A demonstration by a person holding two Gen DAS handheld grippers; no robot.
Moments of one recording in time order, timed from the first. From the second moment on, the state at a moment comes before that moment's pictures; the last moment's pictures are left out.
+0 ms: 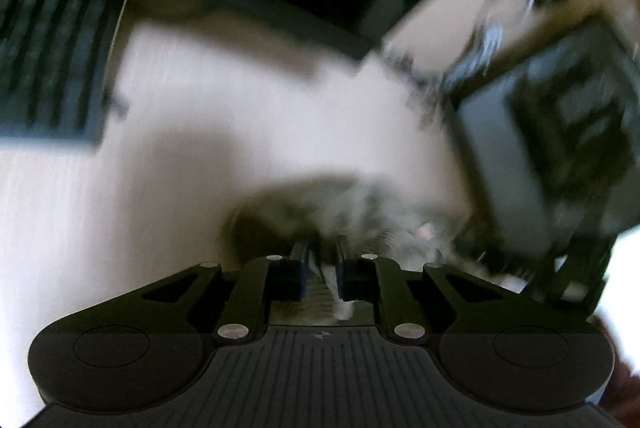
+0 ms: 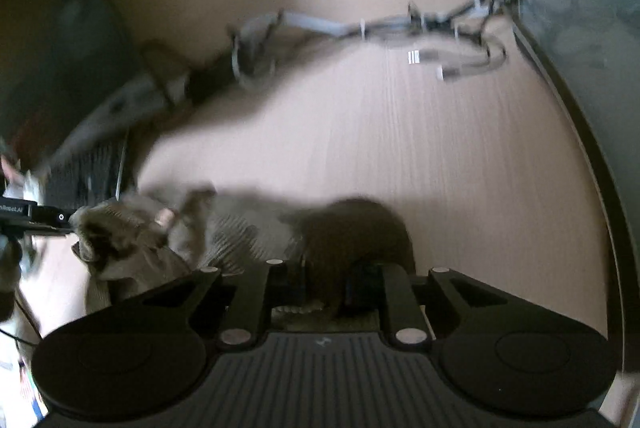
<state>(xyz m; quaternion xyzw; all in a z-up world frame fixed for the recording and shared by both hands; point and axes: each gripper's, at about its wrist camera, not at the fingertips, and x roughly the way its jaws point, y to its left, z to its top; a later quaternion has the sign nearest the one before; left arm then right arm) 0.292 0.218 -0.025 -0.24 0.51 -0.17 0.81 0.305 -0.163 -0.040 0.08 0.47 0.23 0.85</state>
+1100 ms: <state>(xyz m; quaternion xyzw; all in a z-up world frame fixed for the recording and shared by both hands) 0.301 0.222 -0.083 -0.44 0.52 -0.11 0.73 0.304 -0.165 -0.084 0.40 0.50 0.16 0.75</state>
